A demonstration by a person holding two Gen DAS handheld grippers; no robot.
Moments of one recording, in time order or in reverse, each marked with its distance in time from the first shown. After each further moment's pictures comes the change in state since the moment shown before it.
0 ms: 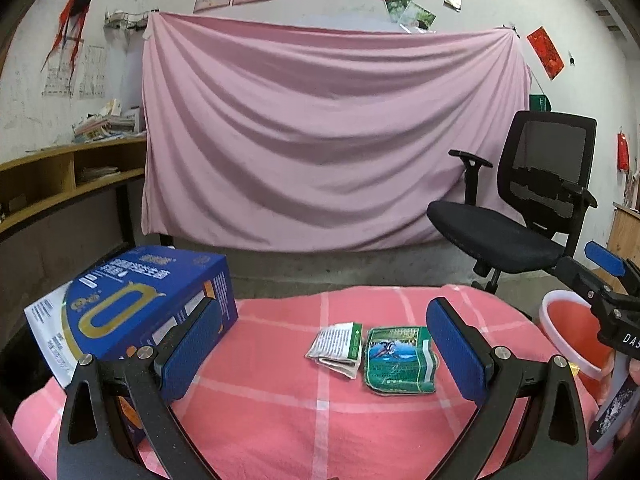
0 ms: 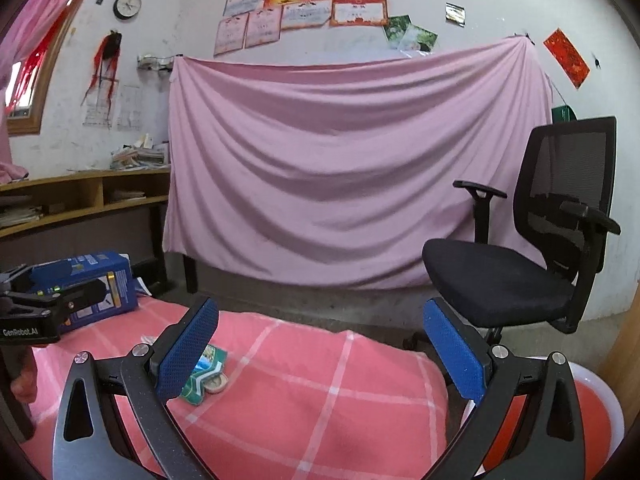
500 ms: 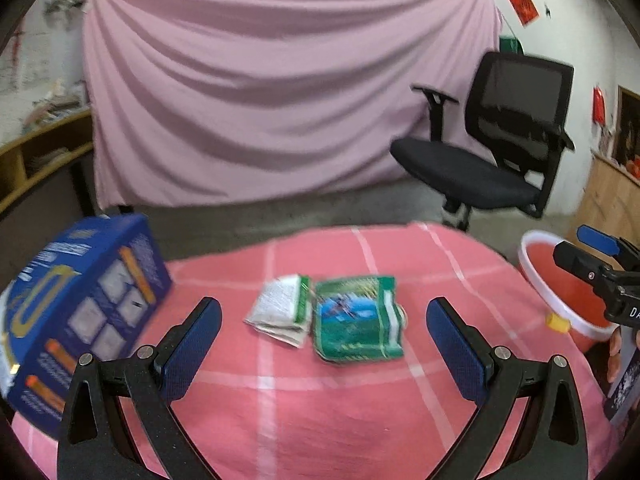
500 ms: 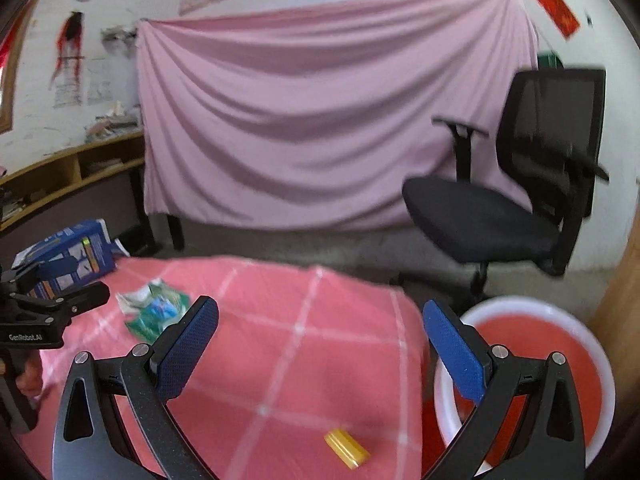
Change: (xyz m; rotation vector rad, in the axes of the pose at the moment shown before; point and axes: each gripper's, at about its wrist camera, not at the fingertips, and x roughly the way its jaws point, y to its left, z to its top) left arm 0.046 -0.035 -0.001 0.095 0.247 -0.133; right arm 0.009 -0.039 -0.018 0.094 0.289 -0.037
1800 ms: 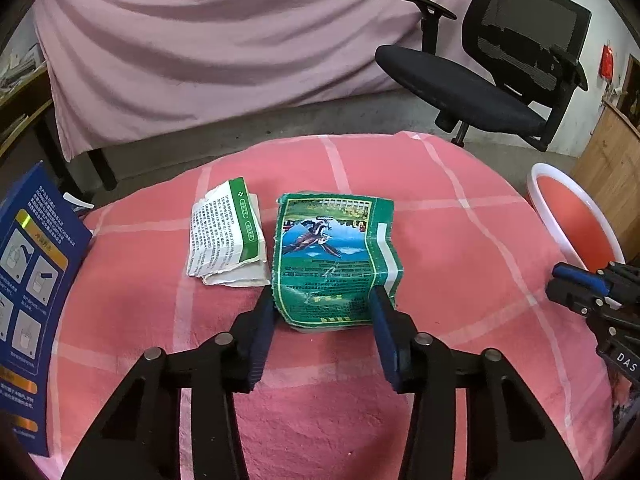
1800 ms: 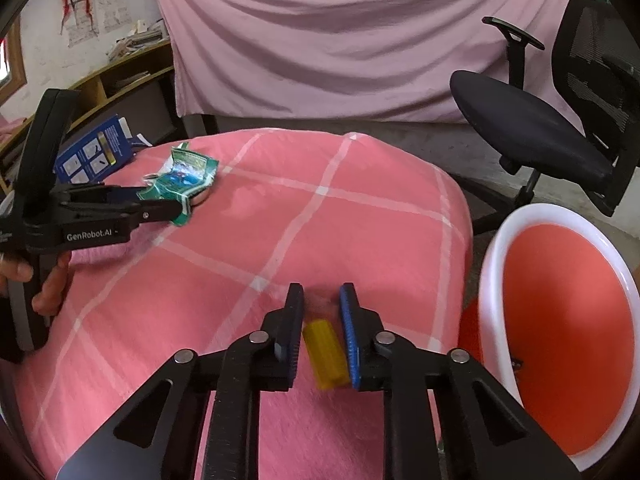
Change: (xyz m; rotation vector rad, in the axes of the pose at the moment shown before) left arm 0.059 -0.013 0.000 0.019 0.306 -0.043; right arm 0.030 -0.007 -0.044 -0.070 0.322 0.167
